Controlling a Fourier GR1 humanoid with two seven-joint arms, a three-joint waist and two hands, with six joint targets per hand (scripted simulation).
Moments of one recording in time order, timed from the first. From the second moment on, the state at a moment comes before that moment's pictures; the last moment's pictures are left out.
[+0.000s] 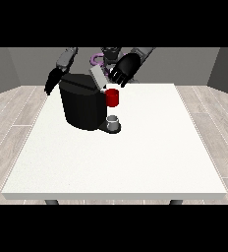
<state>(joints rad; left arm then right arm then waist) -1.24 0.44 0.12 -0.69 -0.71 -0.45 -0.06 -0.45 -0.09 -0.06 -1.25 0.15 -0.17 0.00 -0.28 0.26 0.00</state>
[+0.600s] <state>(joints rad) -1.24 0.43 0.12 -0.65 -0.73 -0.44 -0.07 -0.45 -0.08 -0.06 -1.26 0.16 -0.18 0.01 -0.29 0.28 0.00</state>
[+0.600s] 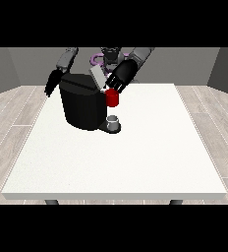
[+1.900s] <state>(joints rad) -1.27 0.48 0.09 -0.63 -0.81 -0.33 -0.13 -0.47 -0.08 -0.06 -1.27 0.17 -0.19 0.00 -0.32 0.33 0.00</state>
